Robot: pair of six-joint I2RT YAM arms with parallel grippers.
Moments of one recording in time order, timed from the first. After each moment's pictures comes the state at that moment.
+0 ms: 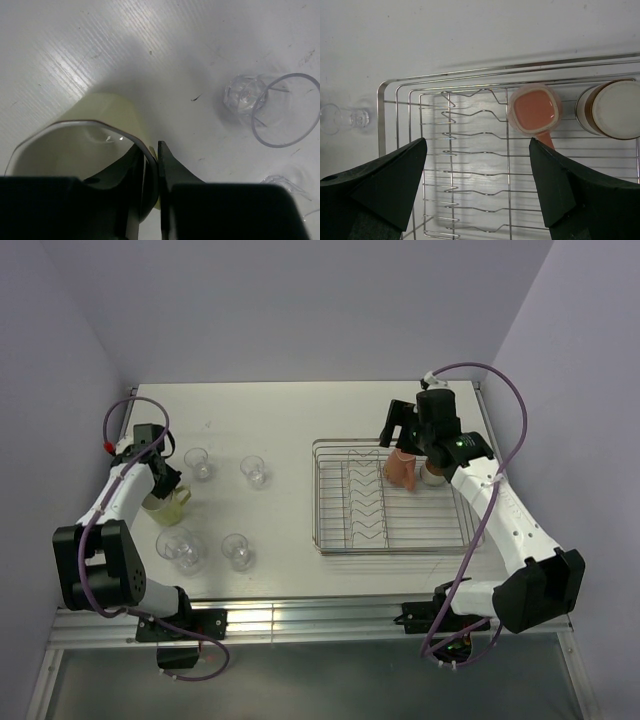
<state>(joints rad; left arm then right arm) 0.10 1.44 0.99 -0.63 -0.31 -0.81 0.29 1.27 1.22 -0.61 0.11 0.43</state>
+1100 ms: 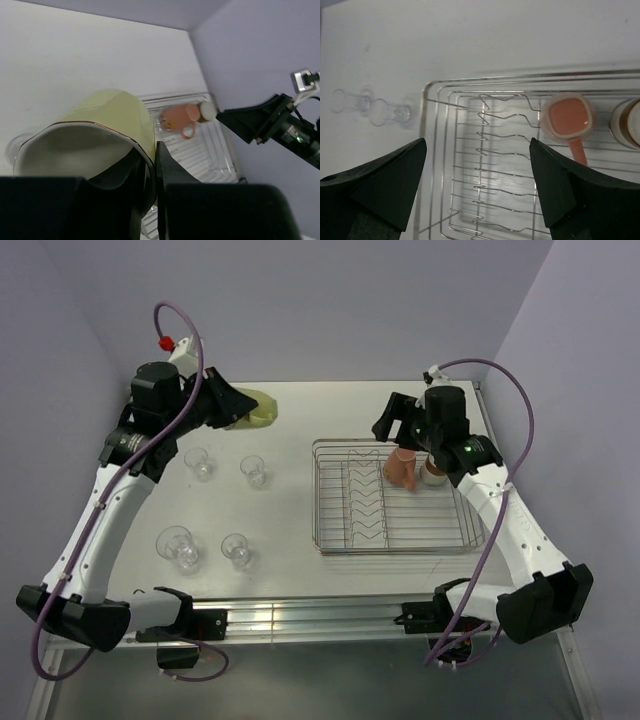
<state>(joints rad) -0.33 1.23 1.50 -0.57 0.20 -0.60 0.29 1.23 1.23 -0.57 0.00 0.46</state>
